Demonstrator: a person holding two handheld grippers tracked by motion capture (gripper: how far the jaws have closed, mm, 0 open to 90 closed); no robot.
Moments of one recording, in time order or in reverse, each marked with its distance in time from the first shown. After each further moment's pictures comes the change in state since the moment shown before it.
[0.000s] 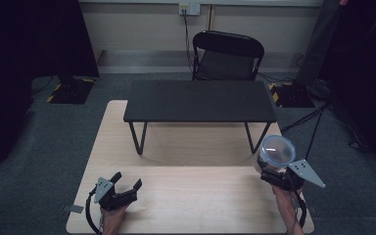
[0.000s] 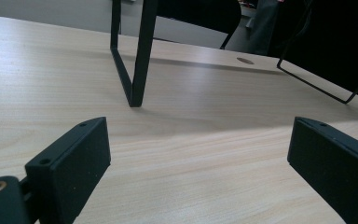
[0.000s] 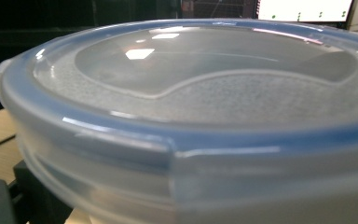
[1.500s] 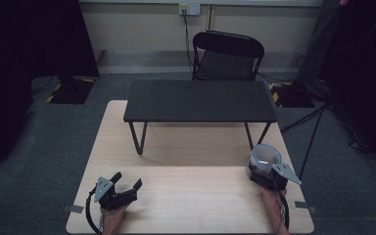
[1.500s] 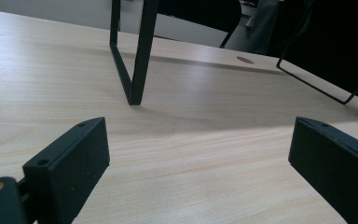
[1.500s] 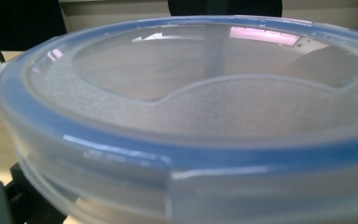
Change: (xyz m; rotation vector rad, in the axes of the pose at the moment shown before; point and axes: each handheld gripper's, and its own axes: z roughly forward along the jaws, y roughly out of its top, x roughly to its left) left arm 0.001 0.001 0.001 0.007 -0.001 -0.016; right arm 0.006 -0.062 0.042 0.155 -0.102 0.055
